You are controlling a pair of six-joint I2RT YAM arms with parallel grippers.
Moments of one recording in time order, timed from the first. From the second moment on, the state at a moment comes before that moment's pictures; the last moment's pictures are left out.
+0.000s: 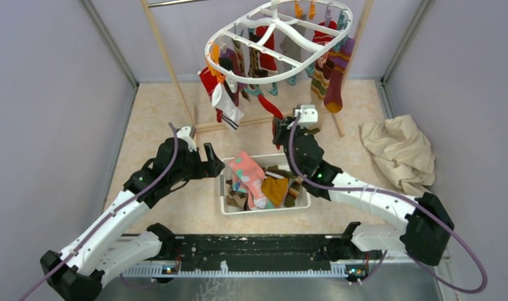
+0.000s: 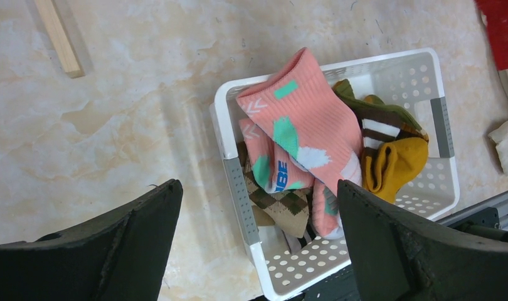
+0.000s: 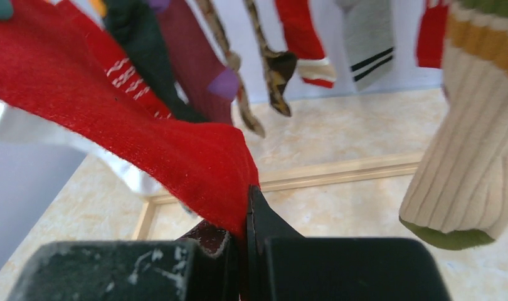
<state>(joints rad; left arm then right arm) -0.59 0.85 0.80 -0.54 -0.08 -0.56 0.92 1.21 0.80 0.50 0.68 0.23</state>
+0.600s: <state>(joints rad) -0.59 0.85 0.81 -0.56 -0.09 -0.56 0.52 1.02 0.78 0.25 0.55 0.30</state>
